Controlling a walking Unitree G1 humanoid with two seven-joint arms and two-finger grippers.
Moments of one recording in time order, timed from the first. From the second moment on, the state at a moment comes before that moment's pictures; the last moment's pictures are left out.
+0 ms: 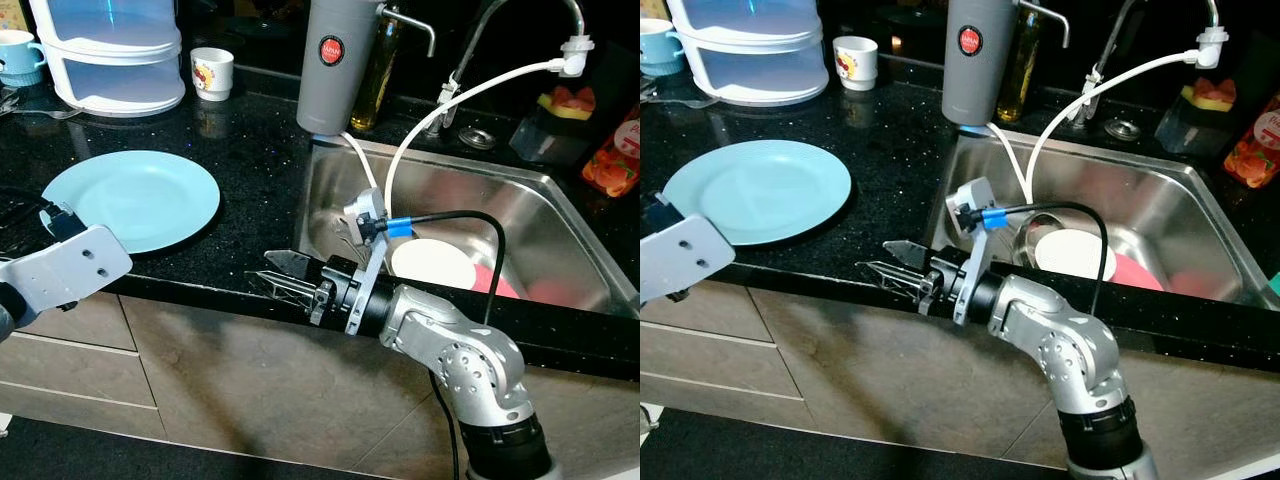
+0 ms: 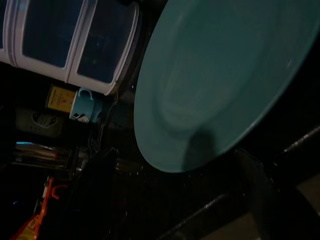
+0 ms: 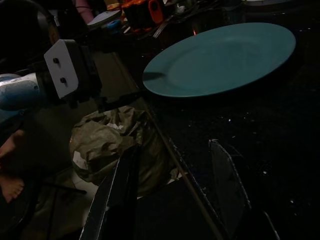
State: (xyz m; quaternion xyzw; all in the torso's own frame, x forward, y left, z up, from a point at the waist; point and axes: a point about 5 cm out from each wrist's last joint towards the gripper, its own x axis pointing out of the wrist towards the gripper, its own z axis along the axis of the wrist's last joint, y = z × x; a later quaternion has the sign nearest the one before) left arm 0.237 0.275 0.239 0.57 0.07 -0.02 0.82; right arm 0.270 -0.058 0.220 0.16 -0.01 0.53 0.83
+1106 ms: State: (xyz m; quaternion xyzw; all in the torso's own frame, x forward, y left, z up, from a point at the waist) left arm 0.255 0.279 0.226 0.55 0.05 -0.03 0.83; right arm 0.276 -0.057 0.225 0.16 0.00 0.50 0.85
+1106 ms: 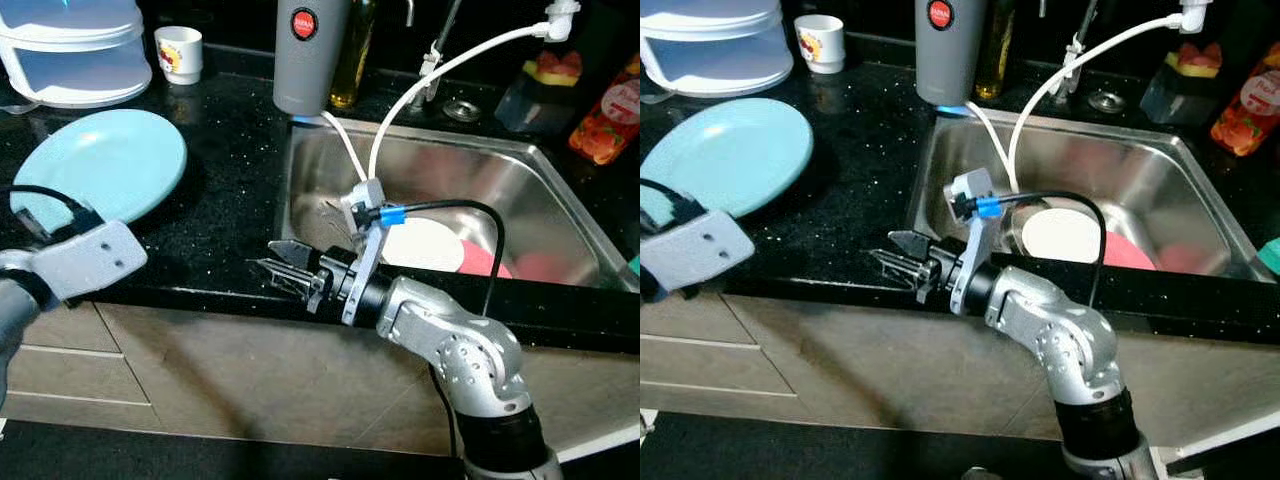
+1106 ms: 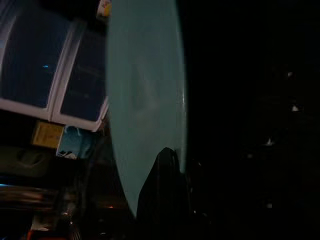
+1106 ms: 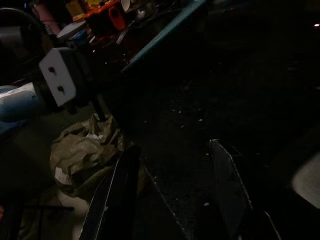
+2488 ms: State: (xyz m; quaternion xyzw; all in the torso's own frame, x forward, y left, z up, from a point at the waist) left arm 0.310 0.180 0.263 0.25 -0.12 -0.19 0.94; right arm 0.315 -0.106 0.230 0.33 -0.06 0.29 0.90
